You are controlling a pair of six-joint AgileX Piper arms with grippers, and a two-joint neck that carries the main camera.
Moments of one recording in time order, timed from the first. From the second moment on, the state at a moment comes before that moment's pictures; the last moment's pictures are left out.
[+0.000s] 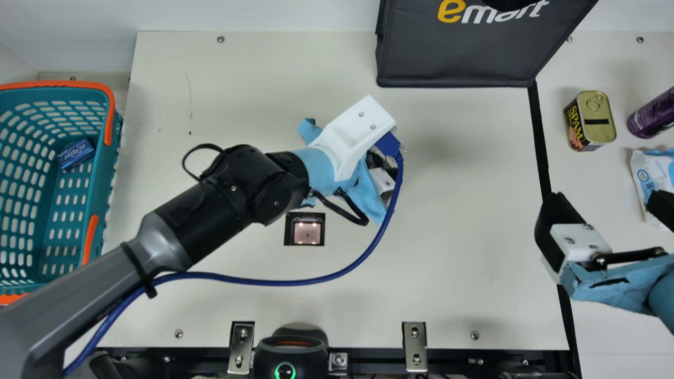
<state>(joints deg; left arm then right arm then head) -48.7 98.5 -75.7 -15.0 30.5 12.0 0.7 42.6 -69.7 -0.8 69.5 0.0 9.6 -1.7</state>
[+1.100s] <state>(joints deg) -36.8 83.1 -61.4 -23.6 25.5 2.2 0.7 42.6 -69.7 -0.8 69.5 0.0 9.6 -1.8</state>
